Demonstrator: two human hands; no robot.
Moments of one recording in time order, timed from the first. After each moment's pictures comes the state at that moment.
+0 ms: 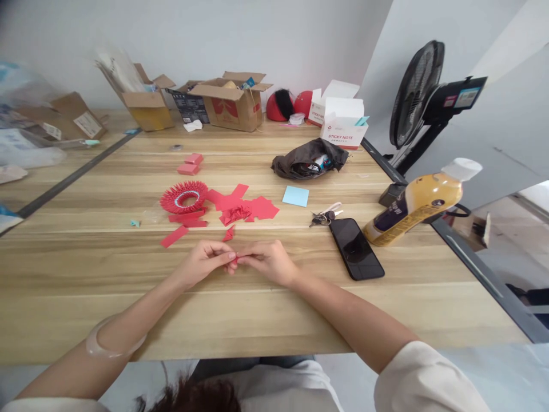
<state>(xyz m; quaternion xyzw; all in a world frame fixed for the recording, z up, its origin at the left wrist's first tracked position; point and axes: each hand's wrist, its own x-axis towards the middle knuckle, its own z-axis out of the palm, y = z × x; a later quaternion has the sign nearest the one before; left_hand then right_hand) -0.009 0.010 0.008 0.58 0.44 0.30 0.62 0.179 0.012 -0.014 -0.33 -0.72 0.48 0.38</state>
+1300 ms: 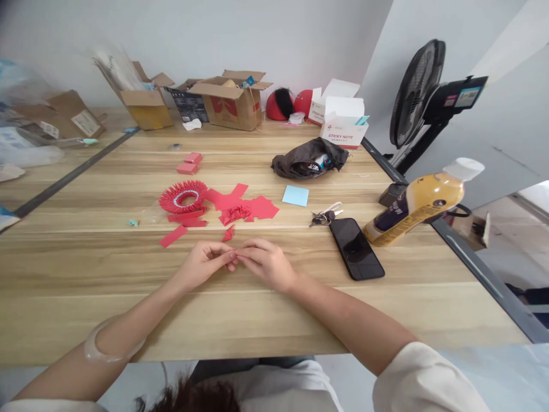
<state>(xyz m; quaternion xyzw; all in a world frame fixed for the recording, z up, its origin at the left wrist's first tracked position) -0.005 0.008 0.004 0.61 0.47 0.32 0.55 0.174 0.007 -0.022 -0.29 -0.81 0.21 0.47</state>
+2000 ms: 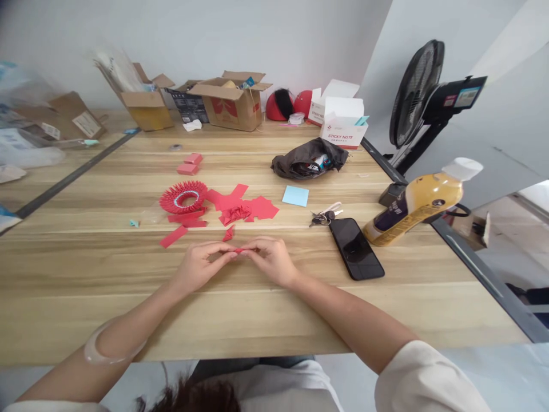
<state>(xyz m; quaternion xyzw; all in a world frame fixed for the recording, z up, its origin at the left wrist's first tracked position) -0.010 0.006 0.003 0.78 0.45 0.33 0.27 0.176 0.012 -0.017 -0.37 -0.72 0.38 0.45</state>
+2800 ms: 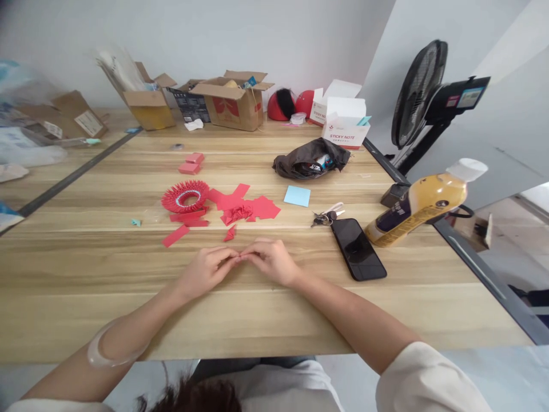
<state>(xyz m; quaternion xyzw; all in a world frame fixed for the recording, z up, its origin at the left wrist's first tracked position) -0.011 0.002 0.006 0.85 0.41 0.21 0.26 0.179 0.014 -0.016 -0.33 -0.79 0.33 0.40</state>
